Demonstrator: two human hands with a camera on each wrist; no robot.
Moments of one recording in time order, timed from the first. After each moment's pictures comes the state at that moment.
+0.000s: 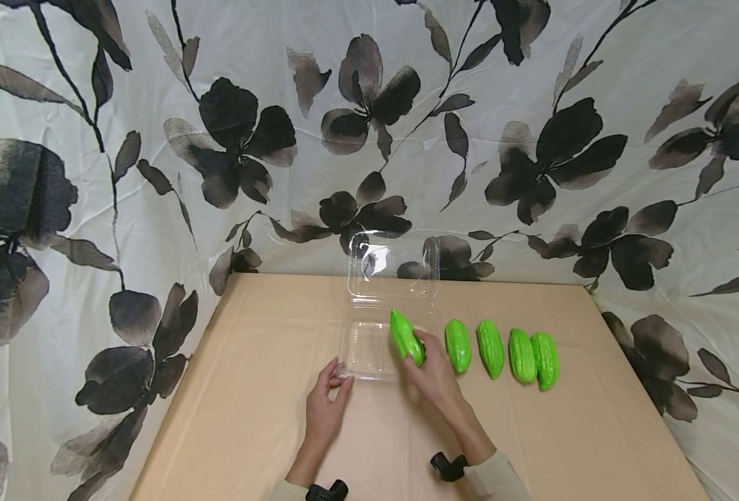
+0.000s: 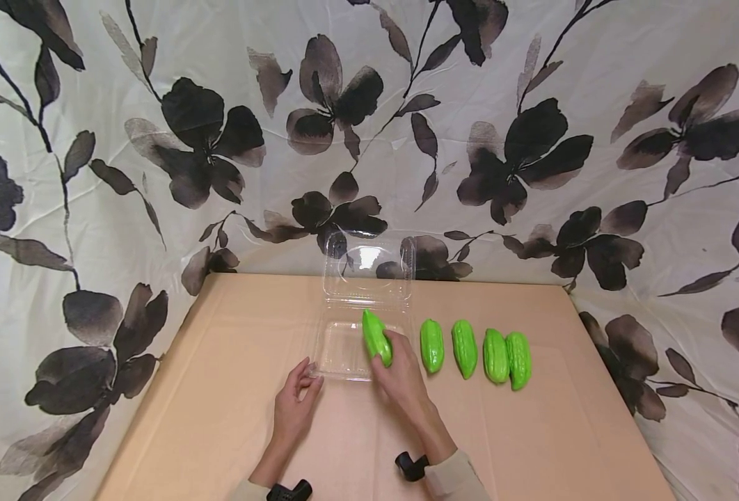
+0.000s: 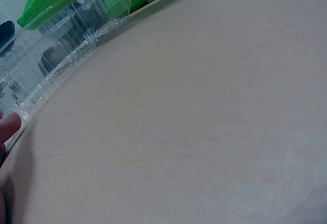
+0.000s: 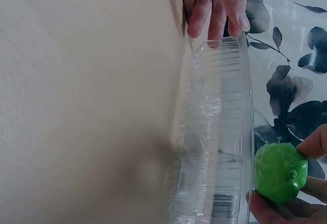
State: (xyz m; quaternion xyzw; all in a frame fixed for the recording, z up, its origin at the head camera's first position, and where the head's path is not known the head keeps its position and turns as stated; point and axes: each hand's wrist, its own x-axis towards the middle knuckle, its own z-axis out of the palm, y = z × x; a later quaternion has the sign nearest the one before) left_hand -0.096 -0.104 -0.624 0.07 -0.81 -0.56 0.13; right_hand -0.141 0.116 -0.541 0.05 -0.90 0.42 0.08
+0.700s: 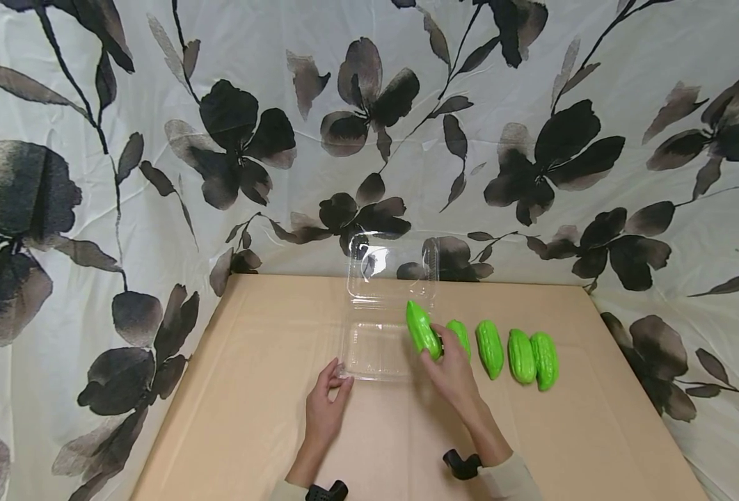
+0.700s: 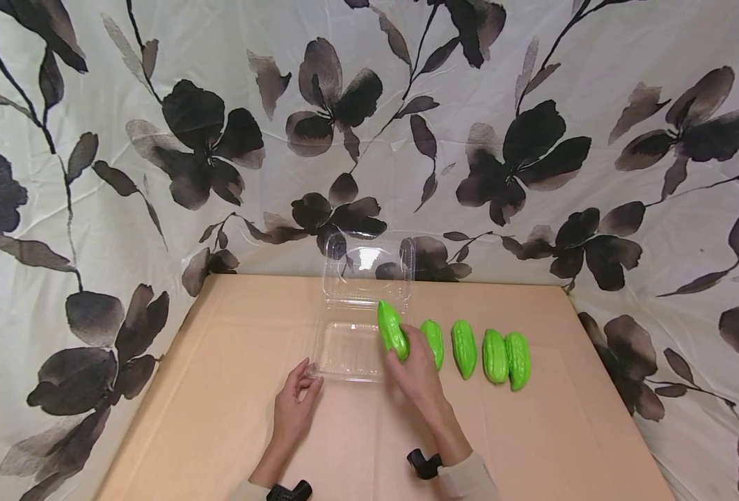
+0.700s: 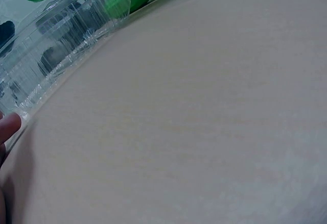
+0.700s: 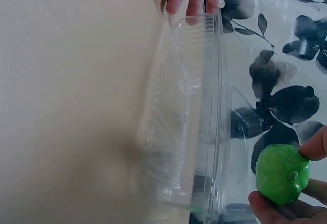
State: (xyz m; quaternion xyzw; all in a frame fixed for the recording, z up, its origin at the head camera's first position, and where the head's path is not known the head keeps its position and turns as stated) left_hand -0.096 -0.104 -0.626 0.05 -0.82 -0.56 0.14; right_hand -0.141 0.140 -0.522 0.05 -0.90 0.41 0.12
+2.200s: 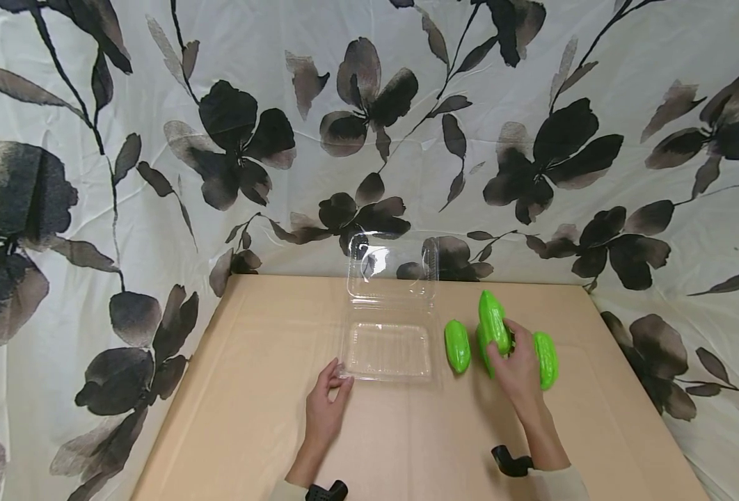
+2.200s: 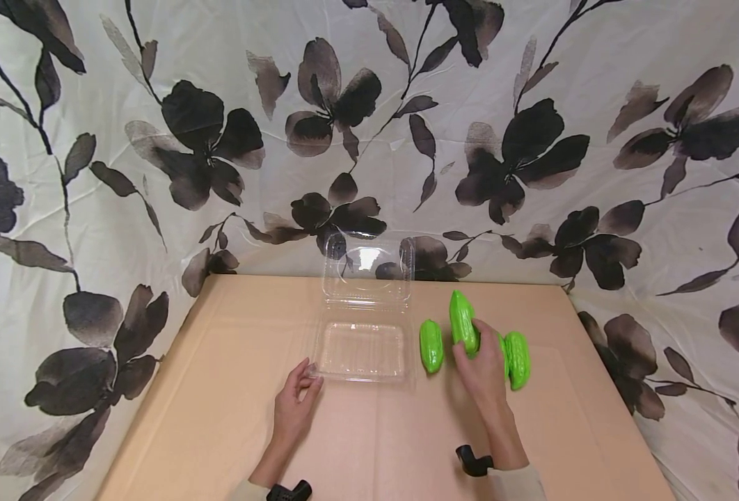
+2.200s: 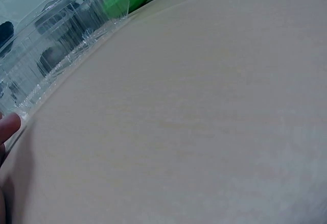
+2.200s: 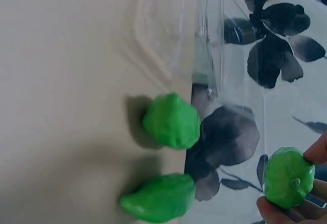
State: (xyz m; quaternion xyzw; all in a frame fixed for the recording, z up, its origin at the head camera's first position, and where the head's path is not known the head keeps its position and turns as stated) left_hand -0.097 -0.104 -0.628 0.05 -0.81 -0.57 0.15; right_hand -0.136 0.239 -0.512 -0.06 -0.90 0.38 0.20
